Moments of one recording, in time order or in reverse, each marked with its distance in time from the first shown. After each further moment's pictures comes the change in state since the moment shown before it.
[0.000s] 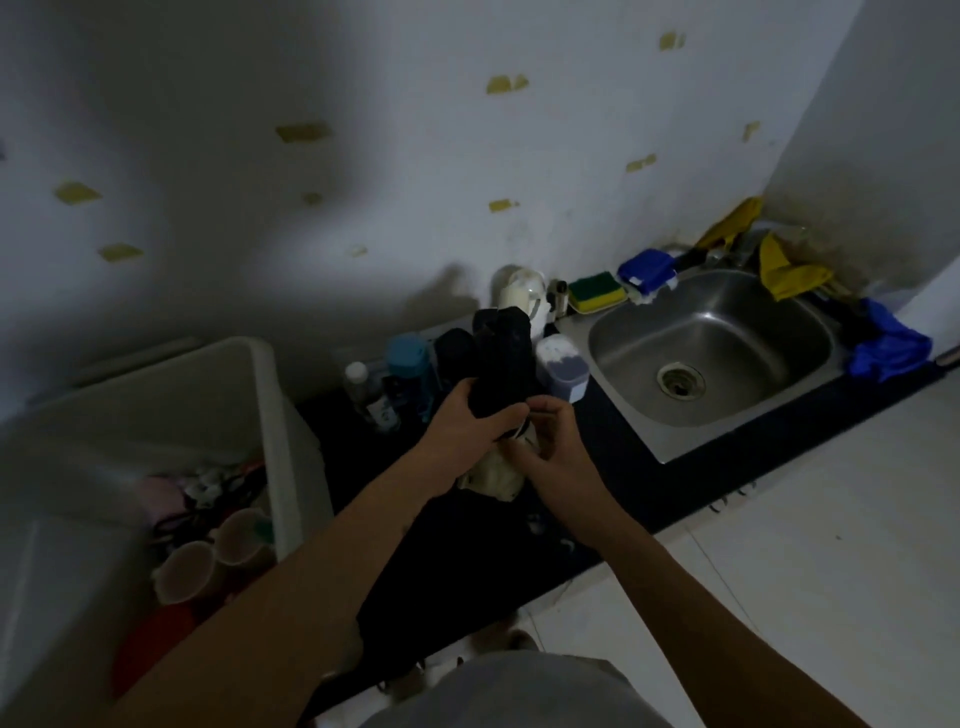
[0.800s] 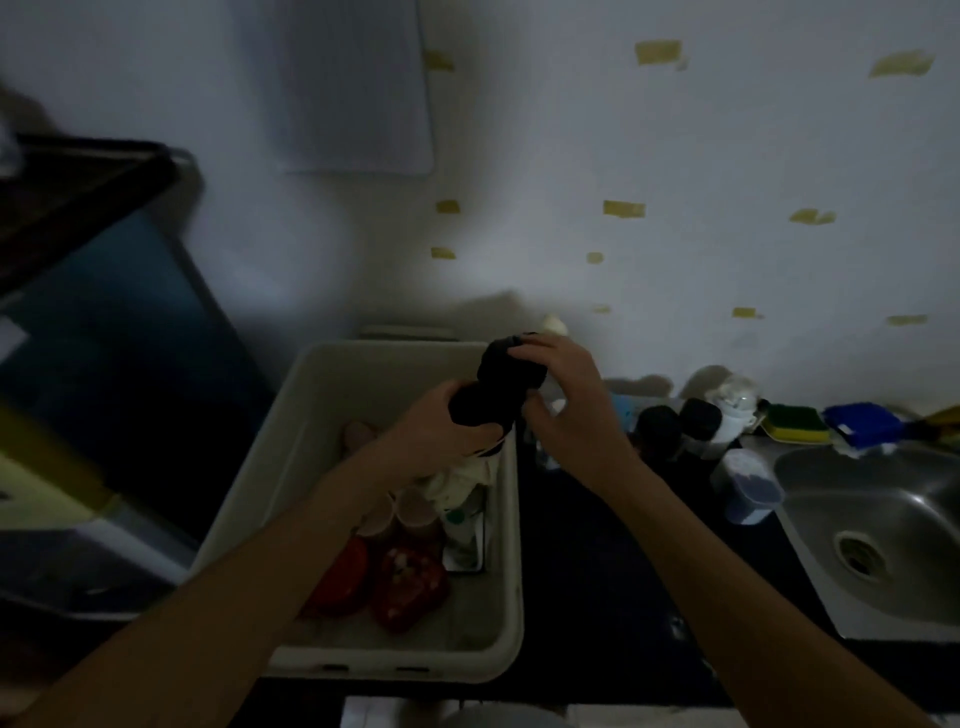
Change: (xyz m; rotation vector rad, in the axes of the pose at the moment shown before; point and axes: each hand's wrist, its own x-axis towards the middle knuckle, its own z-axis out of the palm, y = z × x) left_hand -0.127 -0.013 -0.260 0.204 0.247 0.176; right_hand 0.047 -0.093 0.240 -0.668 -0.320 -0.831
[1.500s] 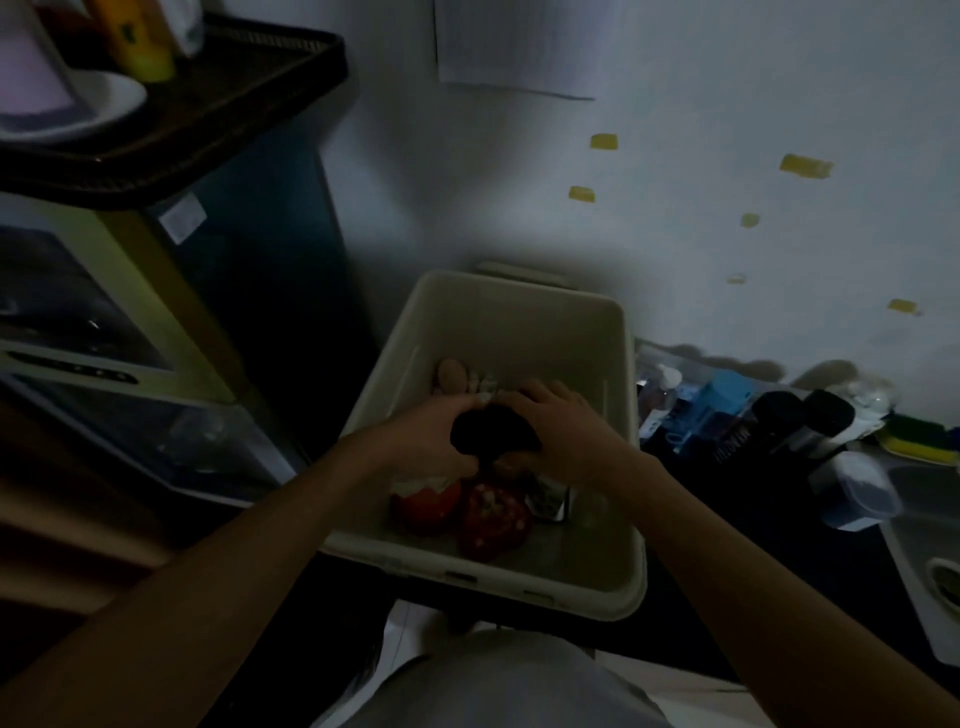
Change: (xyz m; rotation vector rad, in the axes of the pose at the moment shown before) left_hand -0.097 -0.106 -0.081 0.220 -0.158 -0.236; right_hand -0.028 -0.017 0.148 -0.533 -0.814 -0.084
